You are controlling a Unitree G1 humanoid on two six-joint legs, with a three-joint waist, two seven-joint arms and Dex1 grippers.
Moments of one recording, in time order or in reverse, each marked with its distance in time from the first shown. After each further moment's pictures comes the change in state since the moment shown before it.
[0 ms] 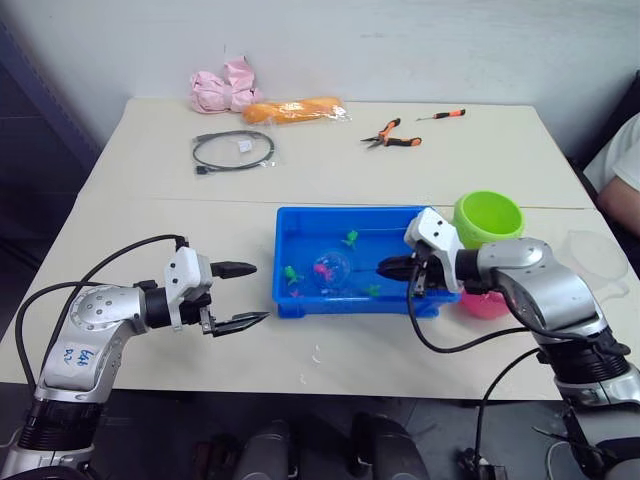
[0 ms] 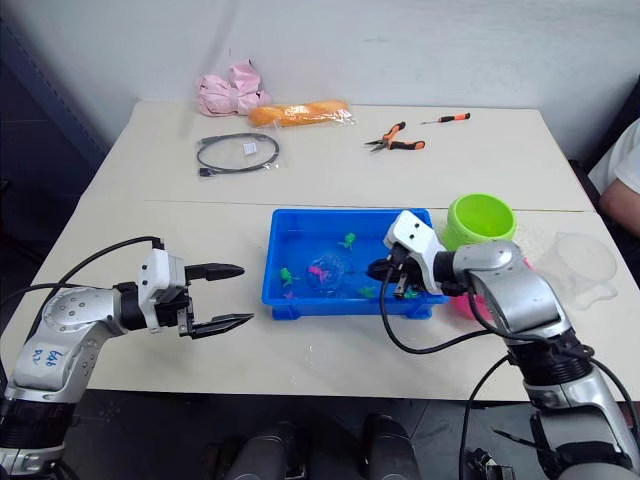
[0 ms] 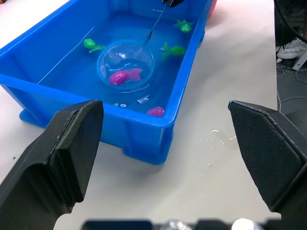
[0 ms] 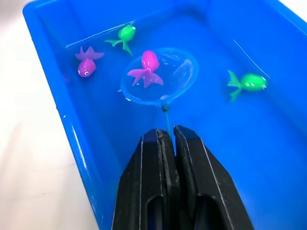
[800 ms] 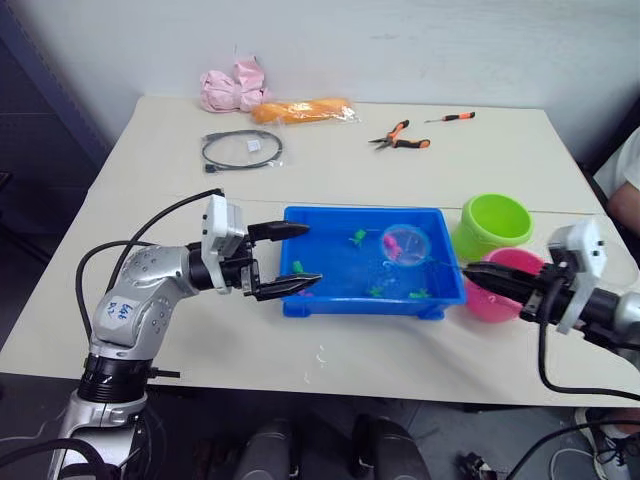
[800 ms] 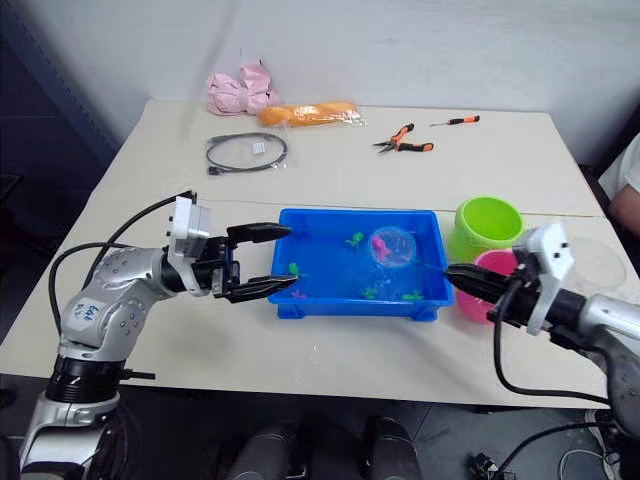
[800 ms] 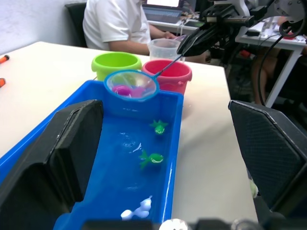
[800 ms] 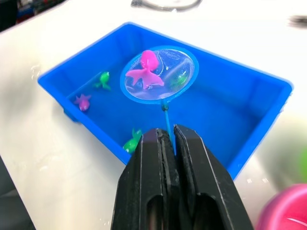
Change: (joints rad) left arm -0.300 -0.177 -0.089 0.013 -0.162 0.166 -0.005; right arm 0.562 -0.070 -0.722 -0.400 0.394 0.129 -0.100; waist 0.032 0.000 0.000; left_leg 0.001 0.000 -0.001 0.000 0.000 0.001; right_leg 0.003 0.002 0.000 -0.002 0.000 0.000
